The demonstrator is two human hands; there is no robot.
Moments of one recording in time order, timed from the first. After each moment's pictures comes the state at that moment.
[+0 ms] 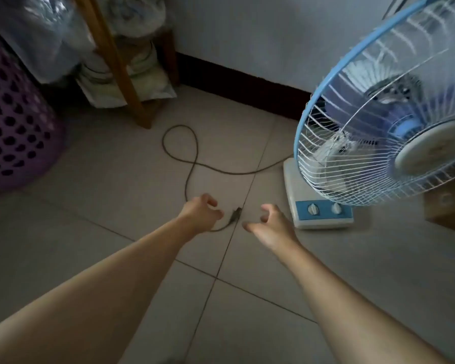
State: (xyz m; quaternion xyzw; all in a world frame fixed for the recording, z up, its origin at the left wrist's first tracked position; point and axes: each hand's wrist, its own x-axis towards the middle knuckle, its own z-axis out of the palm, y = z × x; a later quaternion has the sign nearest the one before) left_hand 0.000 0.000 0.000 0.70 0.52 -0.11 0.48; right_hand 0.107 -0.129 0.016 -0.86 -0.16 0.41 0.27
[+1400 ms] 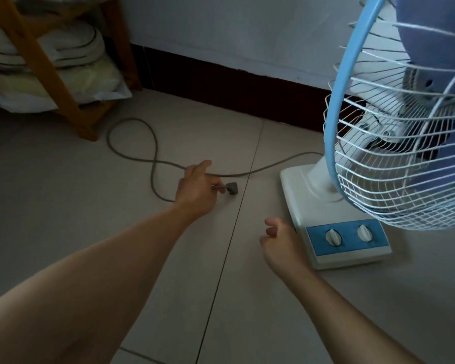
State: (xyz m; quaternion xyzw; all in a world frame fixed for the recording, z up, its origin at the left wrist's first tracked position) left_hand 0.124 0.093 -0.157 0.90 0.34 0.08 0.26; right_hand 0.176 -0.101 -0.132 -0.87 -0.16 0.32 0.35
